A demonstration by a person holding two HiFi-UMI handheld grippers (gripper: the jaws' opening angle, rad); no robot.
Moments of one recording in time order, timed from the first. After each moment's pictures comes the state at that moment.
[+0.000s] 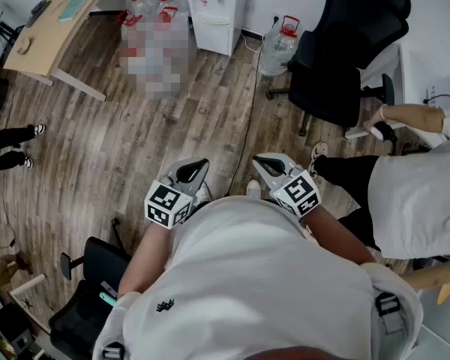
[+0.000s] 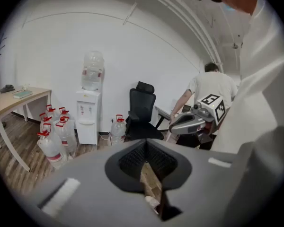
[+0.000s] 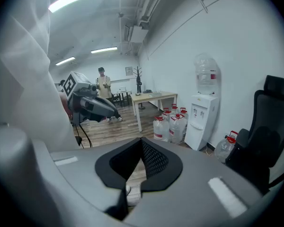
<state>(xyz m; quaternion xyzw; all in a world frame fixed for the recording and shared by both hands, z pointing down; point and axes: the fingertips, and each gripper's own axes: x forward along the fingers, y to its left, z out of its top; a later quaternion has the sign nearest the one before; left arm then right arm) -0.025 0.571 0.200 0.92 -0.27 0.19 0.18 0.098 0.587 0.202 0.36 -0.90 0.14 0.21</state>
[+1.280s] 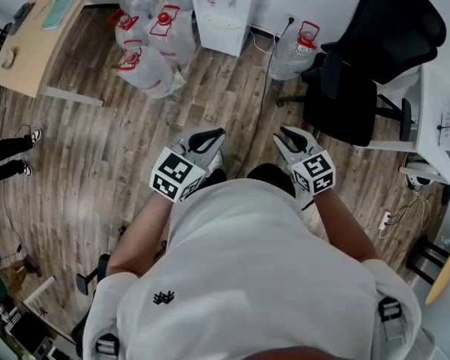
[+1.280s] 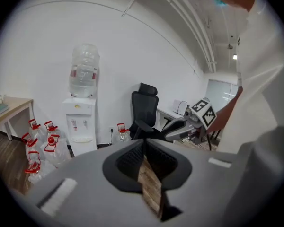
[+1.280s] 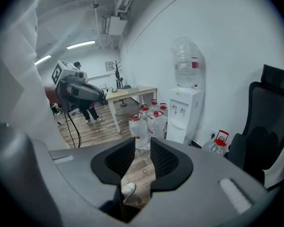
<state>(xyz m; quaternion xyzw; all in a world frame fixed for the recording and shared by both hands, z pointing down) 0.013 0.303 0.195 0.95 -0.20 0.19 0.14 0.158 0.326 0.243 0.44 -0.85 0.18 0.23</state>
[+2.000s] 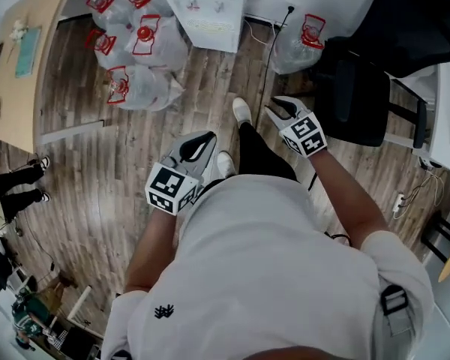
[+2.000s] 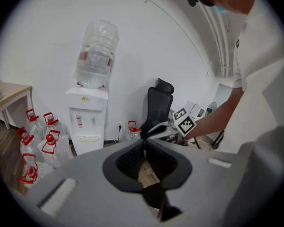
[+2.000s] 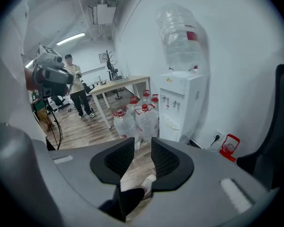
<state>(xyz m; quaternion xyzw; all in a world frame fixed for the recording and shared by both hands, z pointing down) 0.028 0.117 0.232 0.93 -0.21 0.22 0.21 0.192 0.087 0.345 0.43 -0.83 0.22 0.28</state>
